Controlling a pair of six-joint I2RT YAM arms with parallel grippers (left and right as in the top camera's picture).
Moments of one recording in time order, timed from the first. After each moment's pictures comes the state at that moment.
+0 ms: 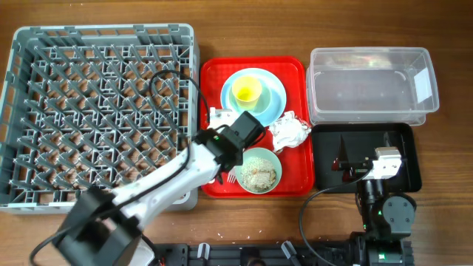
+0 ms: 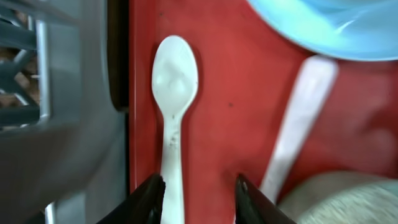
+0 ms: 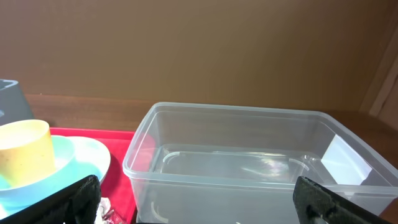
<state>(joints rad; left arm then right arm) -0.79 1.61 1.00 -0.75 -0.34 -0.77 -0.04 0.03 0.01 0.00 -0.05 -0.06</state>
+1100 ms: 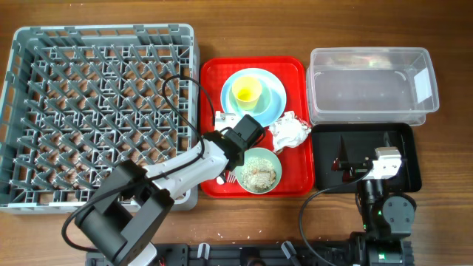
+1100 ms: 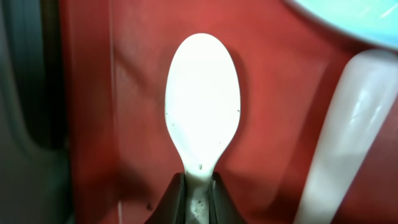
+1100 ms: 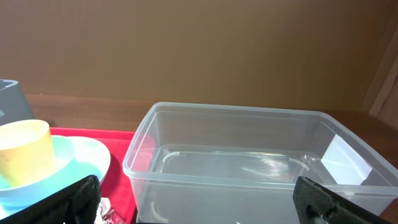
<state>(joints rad) -0.77 1.74 0.93 -0.56 -0.33 -0.72 -0.04 0.03 0.01 0.00 -0.05 -0.06</state>
